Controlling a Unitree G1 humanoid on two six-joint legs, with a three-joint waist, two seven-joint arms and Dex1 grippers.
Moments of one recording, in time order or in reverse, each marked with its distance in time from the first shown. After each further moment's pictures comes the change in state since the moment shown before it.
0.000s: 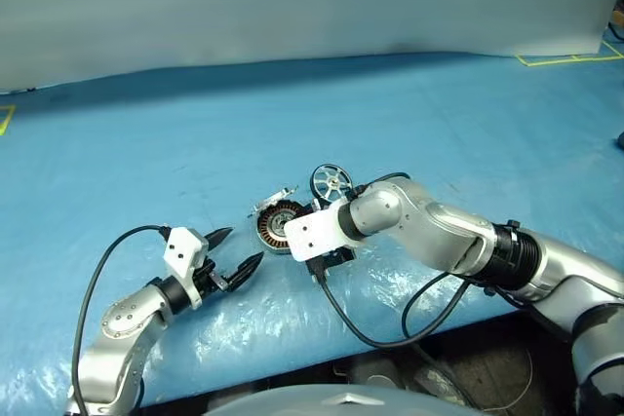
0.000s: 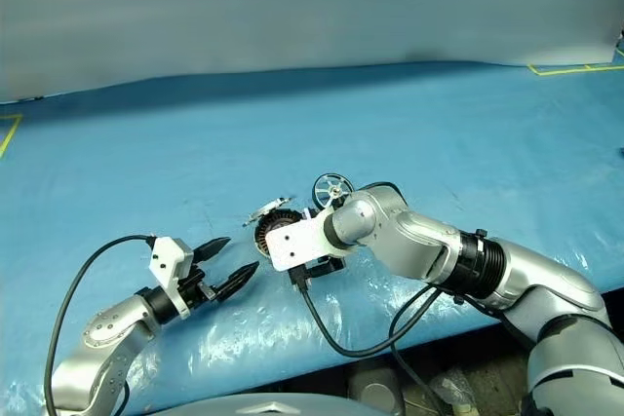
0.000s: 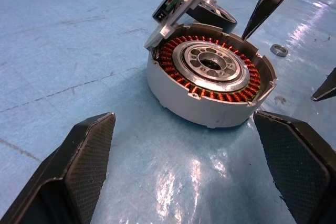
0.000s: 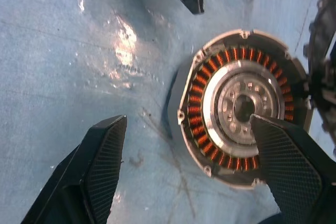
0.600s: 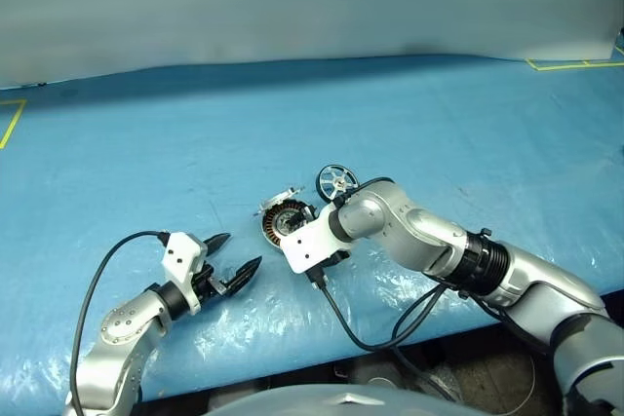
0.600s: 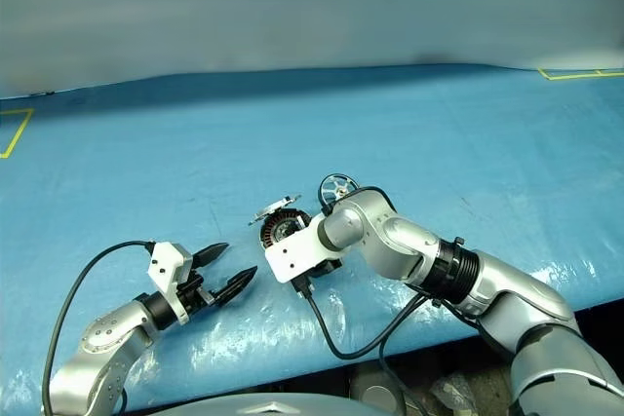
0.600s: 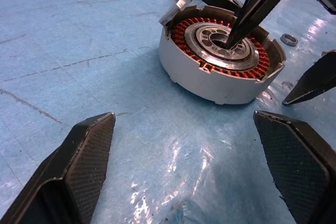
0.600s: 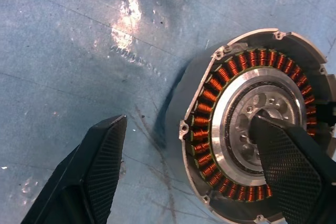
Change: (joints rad) left arm 0.024 0.002 -0.001 0.000 0.002 0.001 0.012; right arm 0.081 0.106 -0.047 0.156 -0.259 -0.169 0.114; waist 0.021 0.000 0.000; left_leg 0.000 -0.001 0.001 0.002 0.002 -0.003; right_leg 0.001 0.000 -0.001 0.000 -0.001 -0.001
